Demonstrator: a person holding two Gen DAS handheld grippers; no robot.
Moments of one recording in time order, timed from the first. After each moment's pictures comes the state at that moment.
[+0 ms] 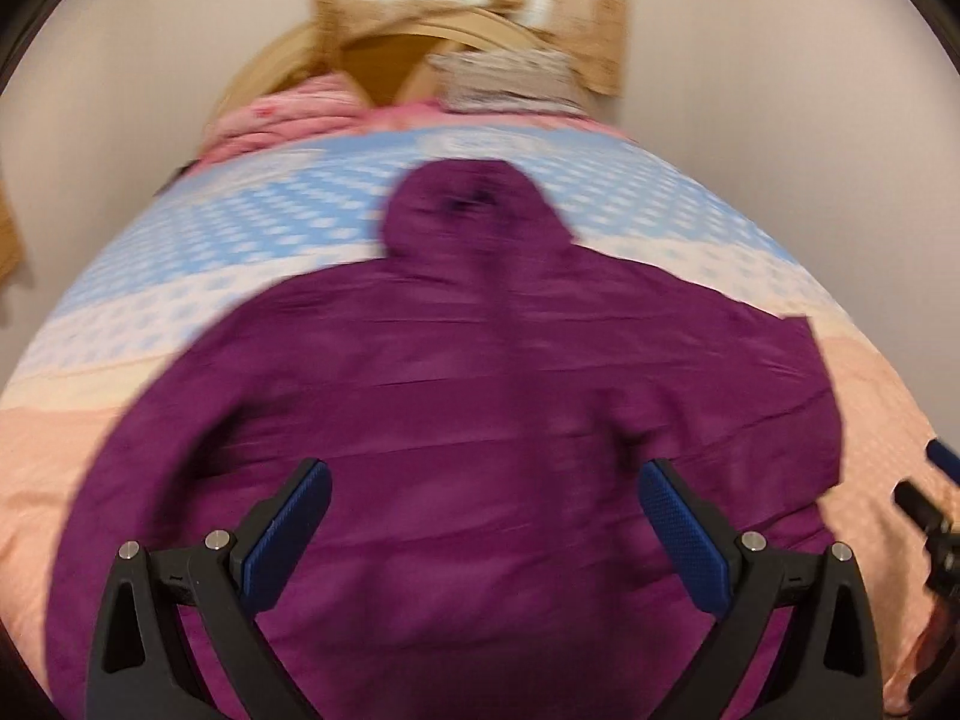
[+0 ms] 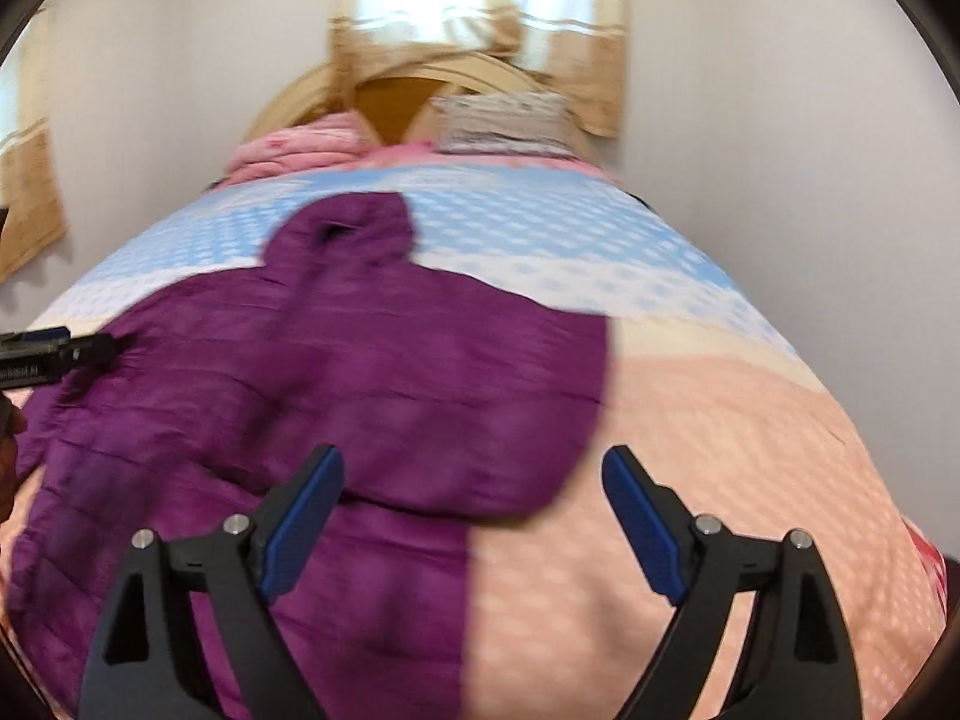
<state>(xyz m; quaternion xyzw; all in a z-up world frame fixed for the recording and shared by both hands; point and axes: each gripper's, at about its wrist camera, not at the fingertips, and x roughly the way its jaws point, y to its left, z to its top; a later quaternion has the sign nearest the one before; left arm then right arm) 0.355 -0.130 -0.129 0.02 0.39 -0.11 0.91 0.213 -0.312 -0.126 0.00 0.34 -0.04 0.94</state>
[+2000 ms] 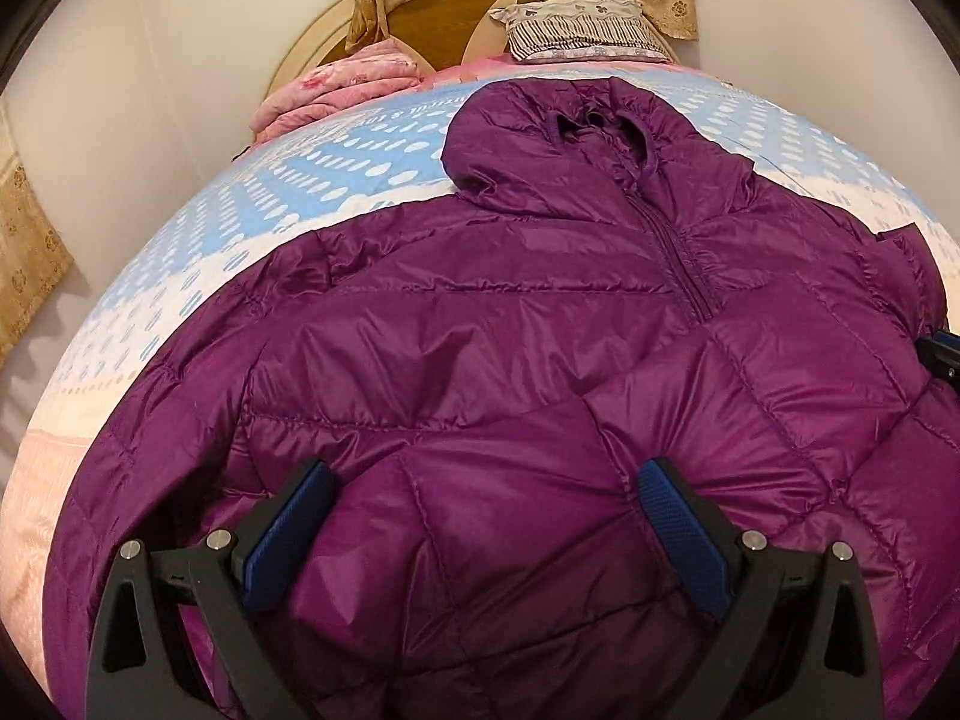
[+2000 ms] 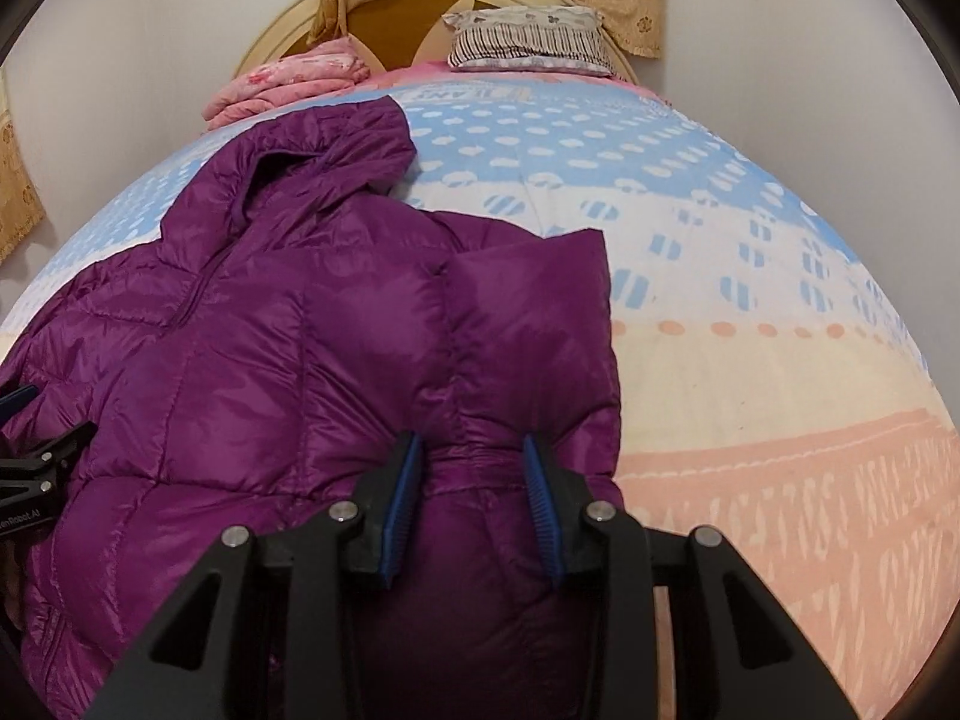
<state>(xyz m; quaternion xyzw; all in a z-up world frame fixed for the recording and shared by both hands) 0.453 -0.093 -0.217 0.08 0.41 0.02 0.91 0.403 -0.309 -0.207 0.01 0.41 0.01 0.91</state>
